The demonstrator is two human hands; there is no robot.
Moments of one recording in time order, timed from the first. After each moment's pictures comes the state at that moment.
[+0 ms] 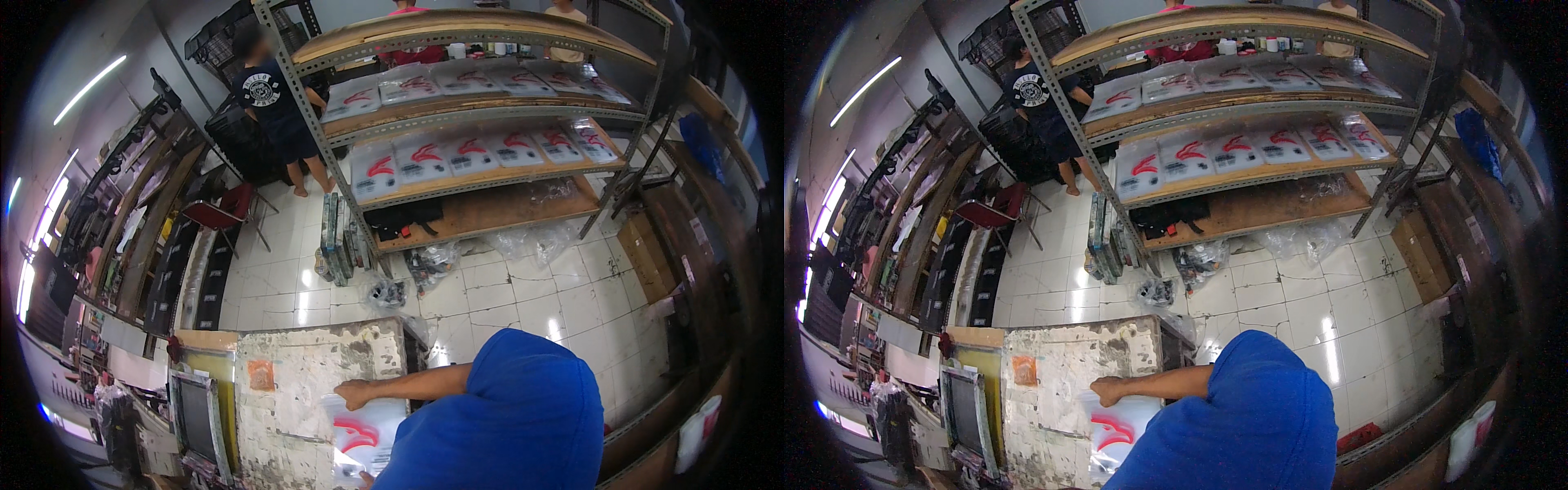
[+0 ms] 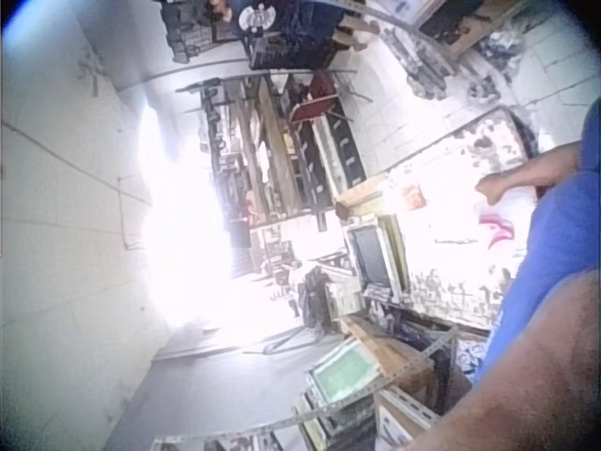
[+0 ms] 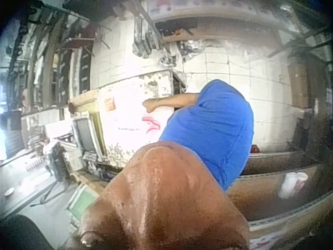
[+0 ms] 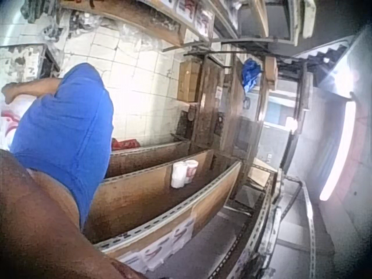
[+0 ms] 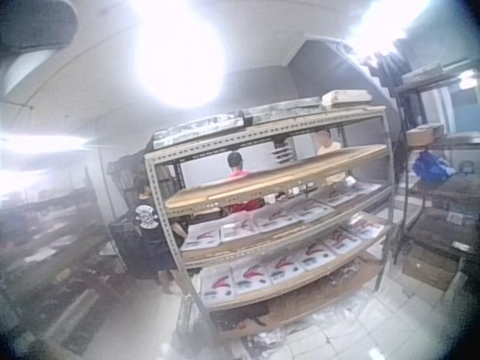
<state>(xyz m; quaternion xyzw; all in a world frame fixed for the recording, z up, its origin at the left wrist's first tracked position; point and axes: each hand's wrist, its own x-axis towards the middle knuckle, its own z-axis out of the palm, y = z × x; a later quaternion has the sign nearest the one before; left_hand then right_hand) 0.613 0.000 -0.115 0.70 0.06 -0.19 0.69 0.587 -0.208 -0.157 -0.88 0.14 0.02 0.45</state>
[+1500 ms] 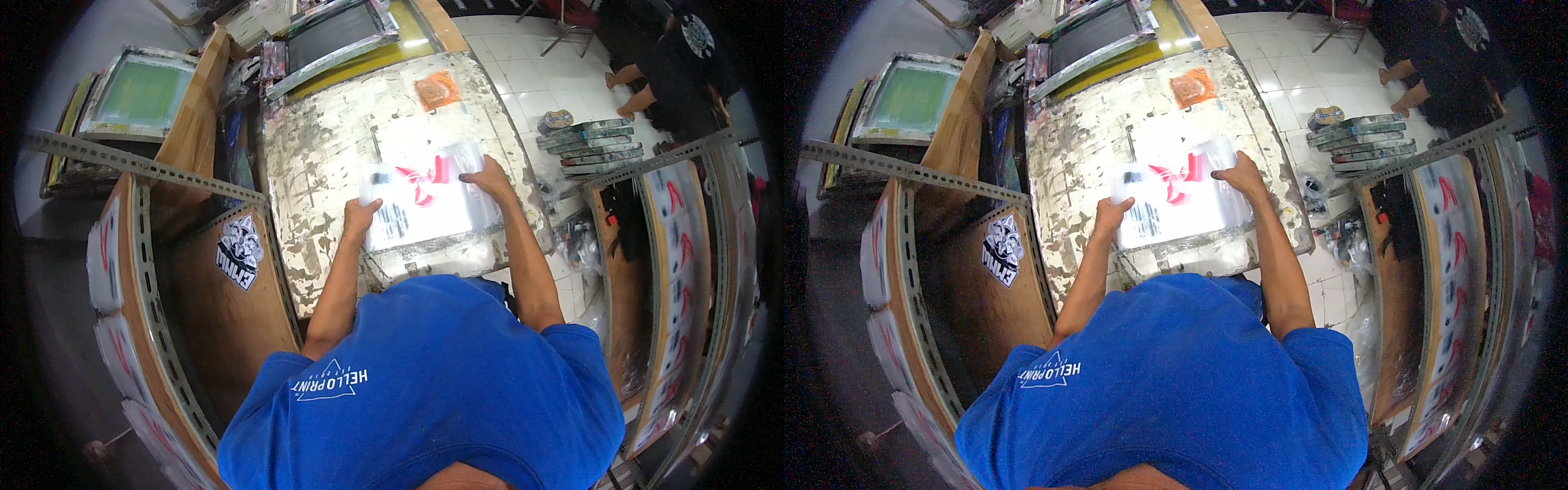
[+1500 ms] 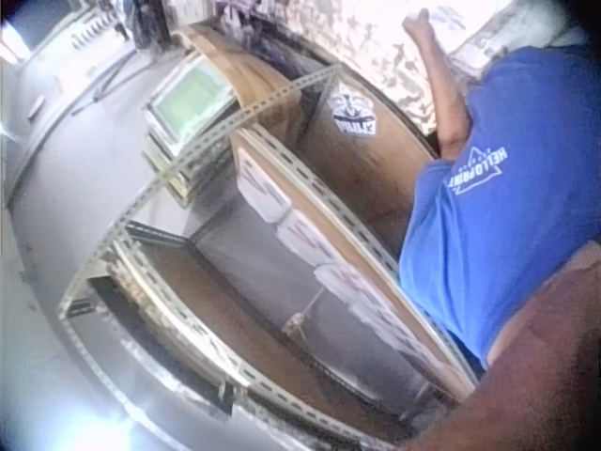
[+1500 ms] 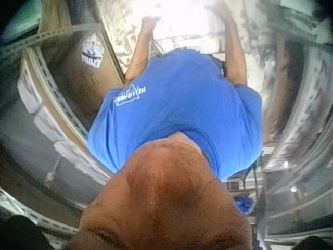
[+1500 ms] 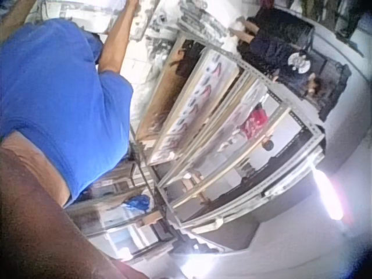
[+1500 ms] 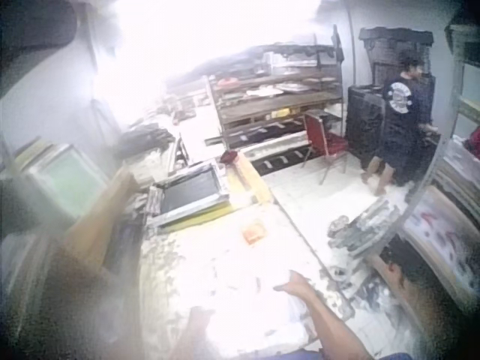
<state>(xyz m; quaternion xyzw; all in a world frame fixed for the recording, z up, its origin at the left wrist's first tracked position) 0.646 0.054 -0.172 0.78 0.17 -0.15 0.58 0.664 -0.283 -0.156 -0.88 0.15 0.08 0.45</state>
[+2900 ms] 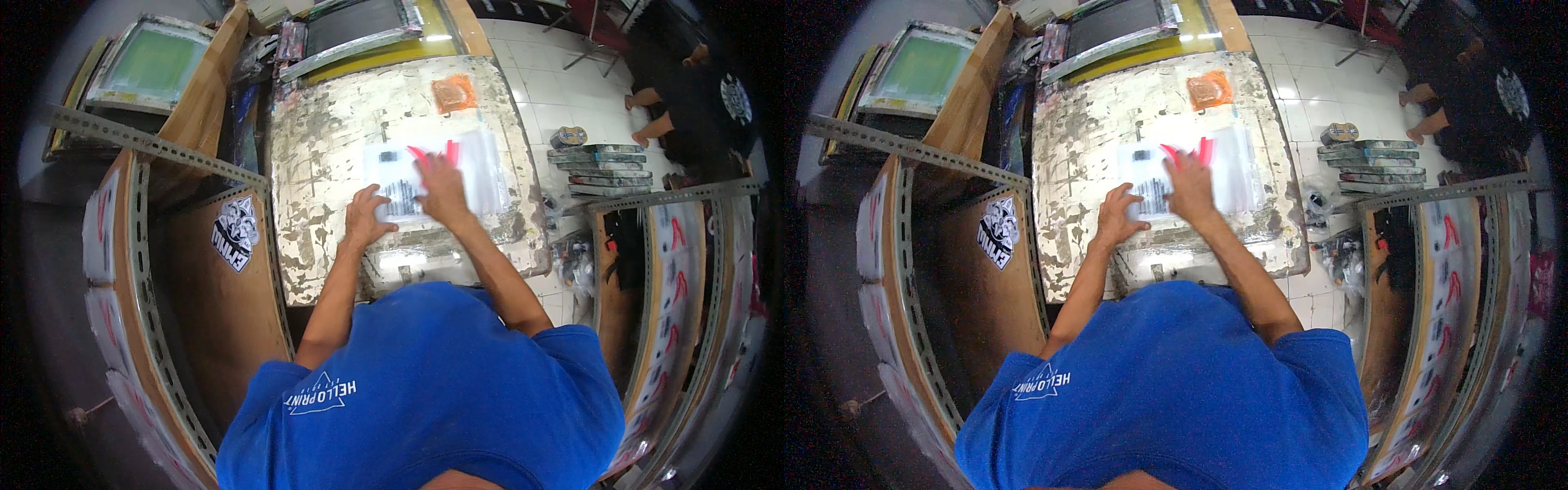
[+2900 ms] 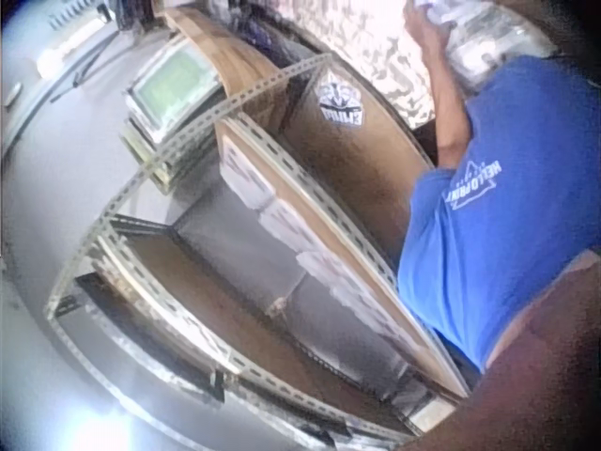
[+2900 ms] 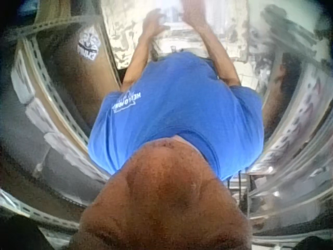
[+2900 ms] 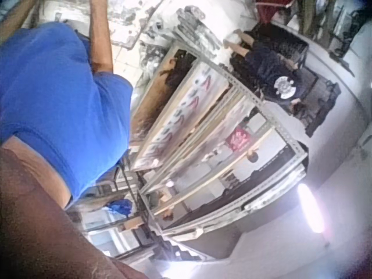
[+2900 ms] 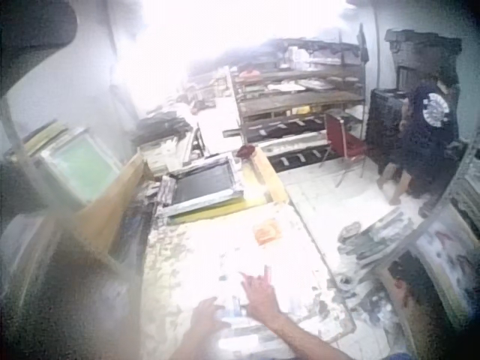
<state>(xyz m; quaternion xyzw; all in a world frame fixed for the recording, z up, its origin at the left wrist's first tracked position) 0.624 0.040 -0.146 0.96 -0.10 -0.06 0.25 0.657 -0.177 -0.123 -0.96 -0.17 -0.09 0.19</state>
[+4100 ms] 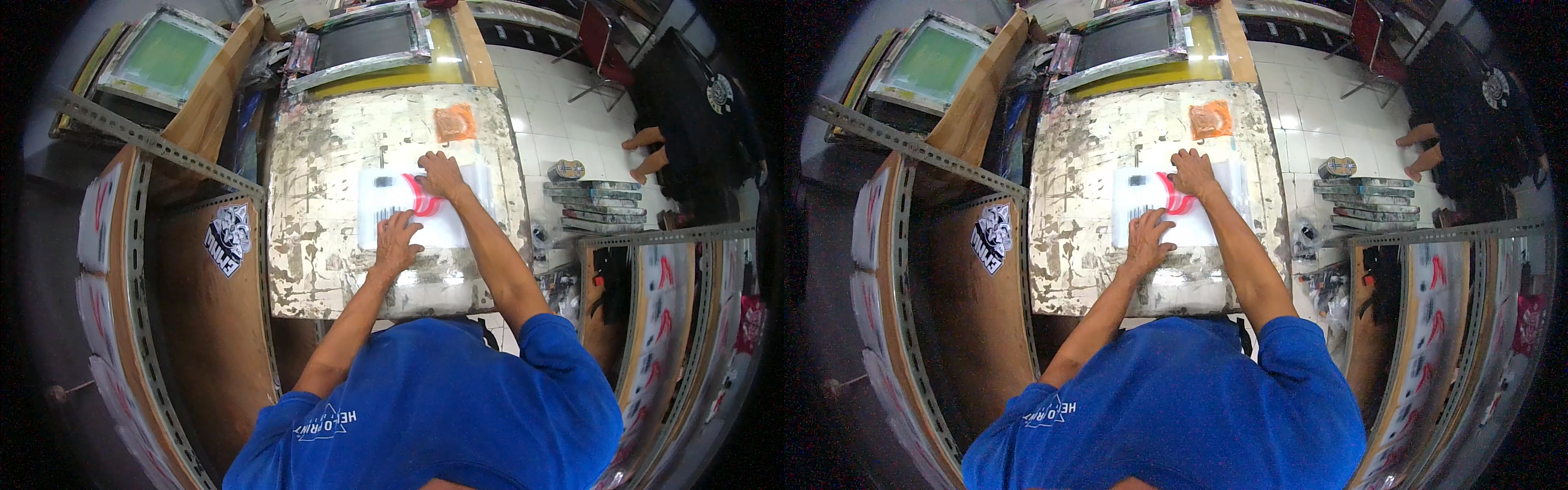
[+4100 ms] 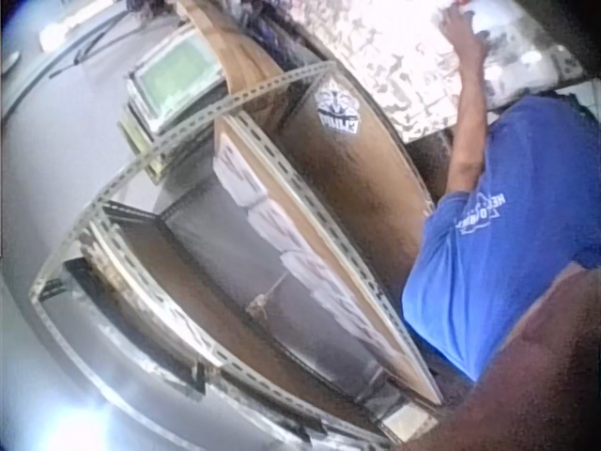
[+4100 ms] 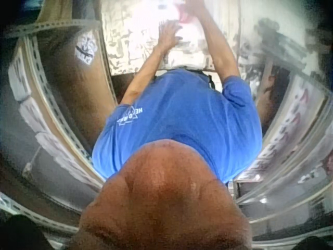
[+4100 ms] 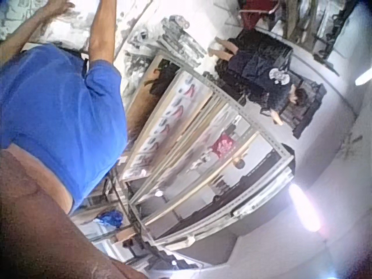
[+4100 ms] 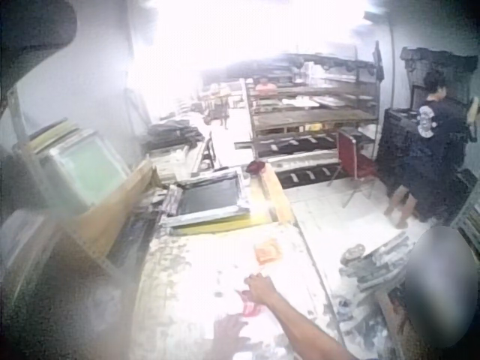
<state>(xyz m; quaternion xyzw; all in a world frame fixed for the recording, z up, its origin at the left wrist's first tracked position) 0.612 -0.046 -0.149 0.95 -0.17 0.01 0.26 0.777 -0.201 -0.156 -0.96 -0.22 0.06 0.15</state>
